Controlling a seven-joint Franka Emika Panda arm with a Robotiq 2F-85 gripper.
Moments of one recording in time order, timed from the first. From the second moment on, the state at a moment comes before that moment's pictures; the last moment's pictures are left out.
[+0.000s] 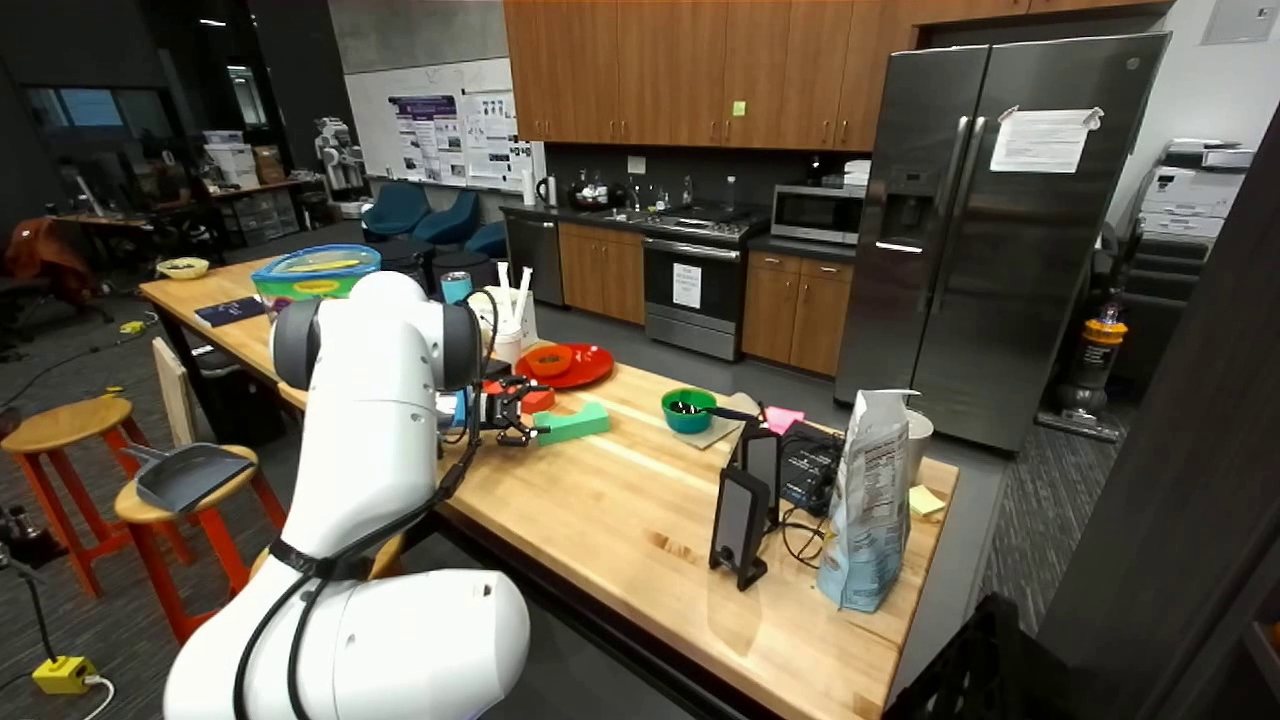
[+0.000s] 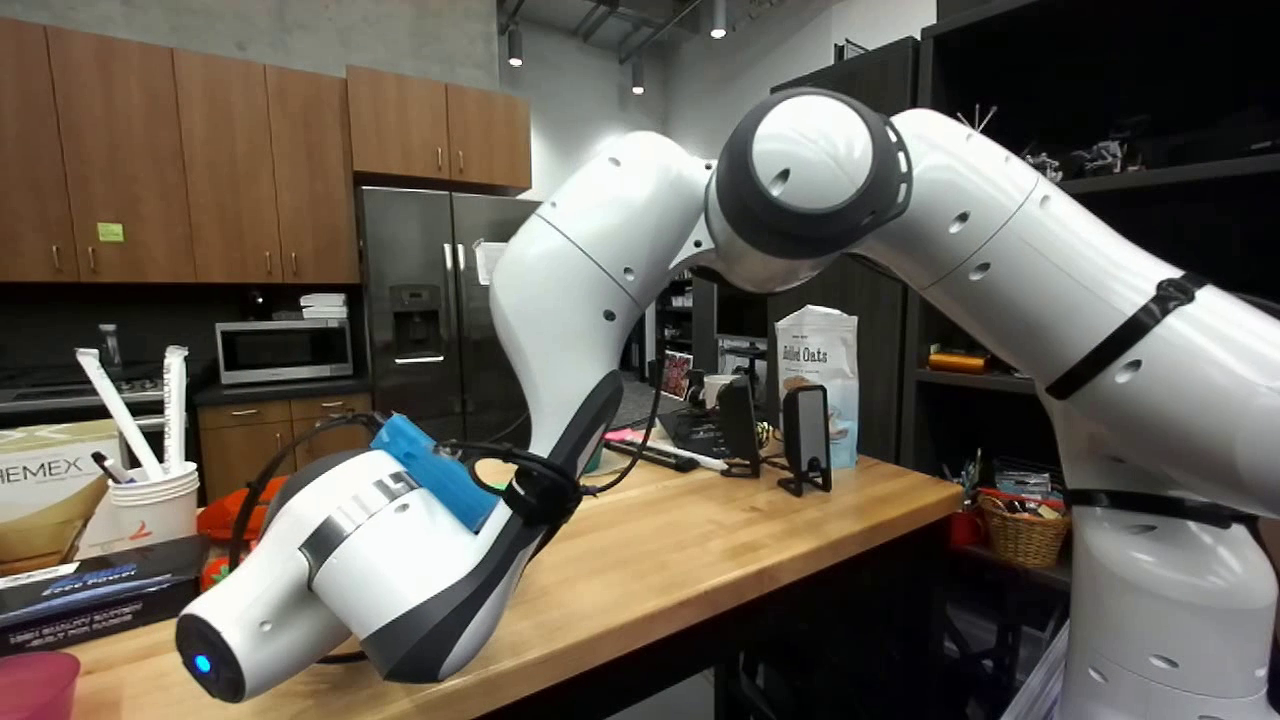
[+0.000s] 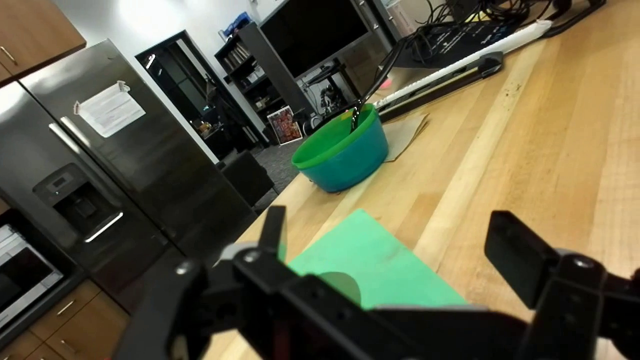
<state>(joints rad) 0.66 0.85 0.25 -1.55 -1.50 1.29 -0.07</state>
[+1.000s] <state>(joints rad) 0.57 0.84 0.32 -1.42 -1.25 1.53 -0.14</state>
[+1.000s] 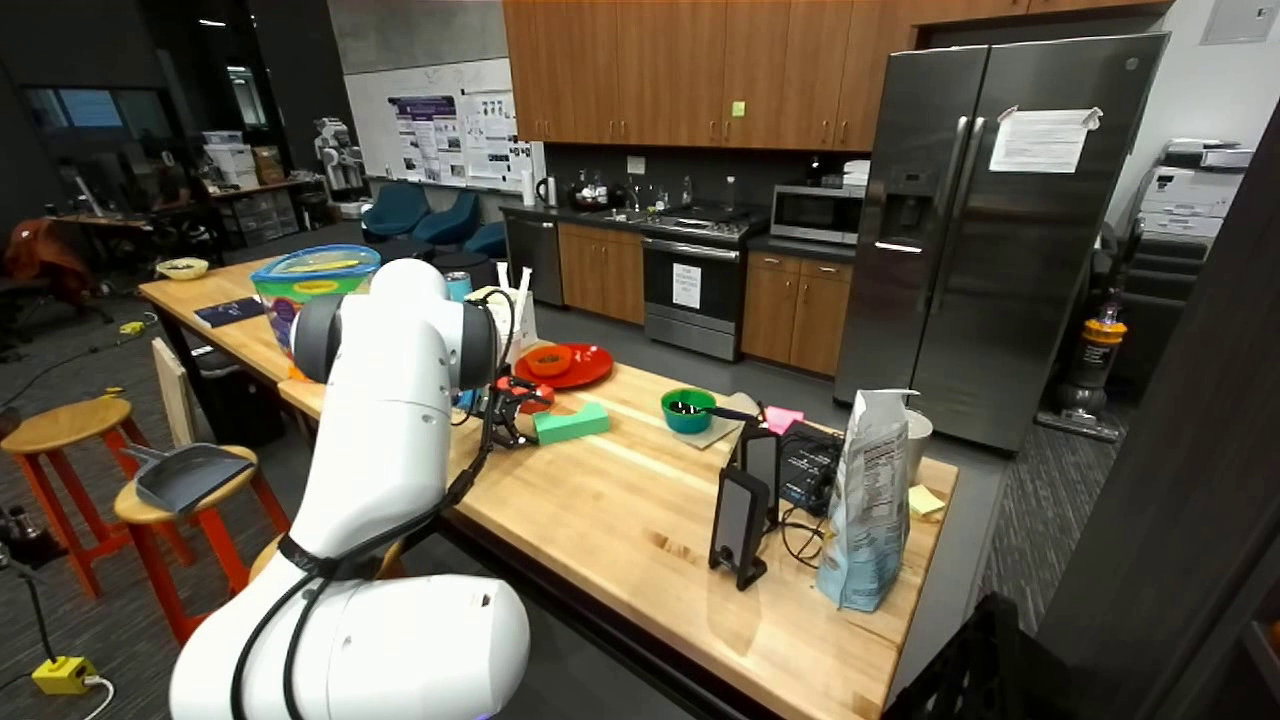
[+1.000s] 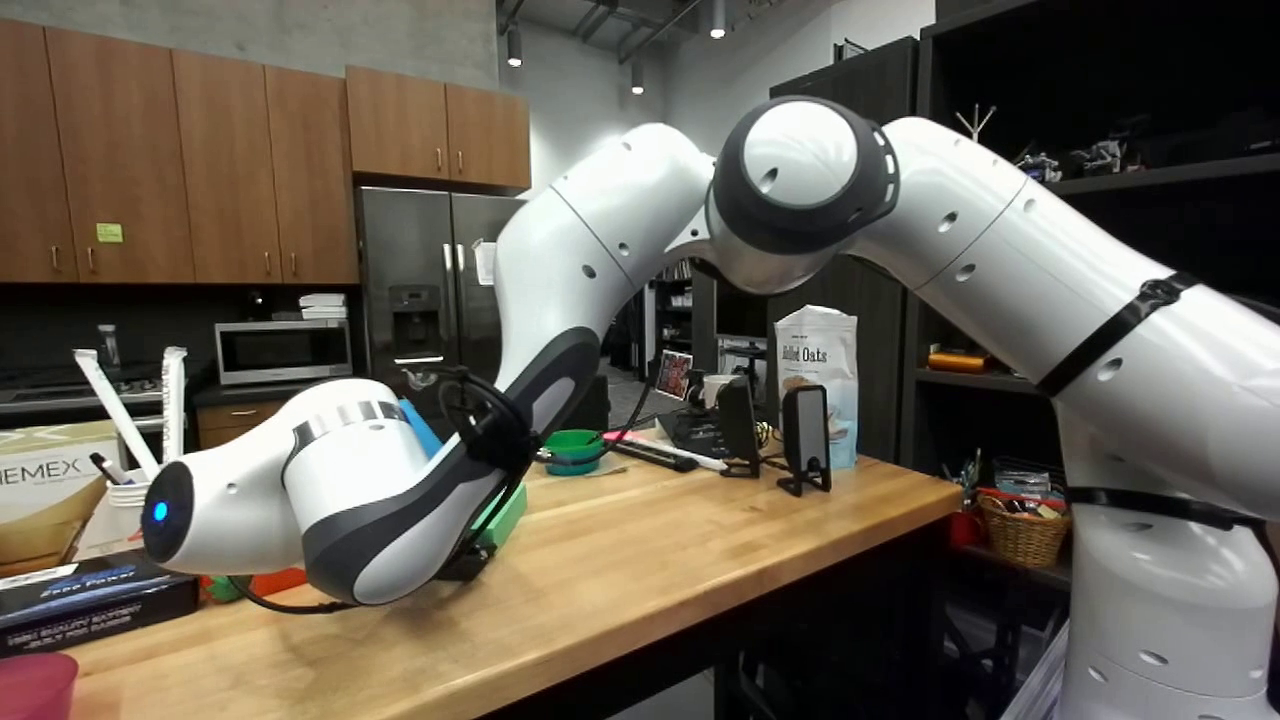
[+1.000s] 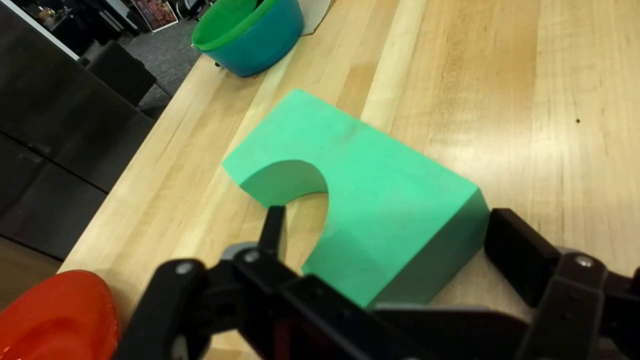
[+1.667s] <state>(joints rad) 0.69 0.87 0.20 -1.48 -1.64 1.59 0.11</state>
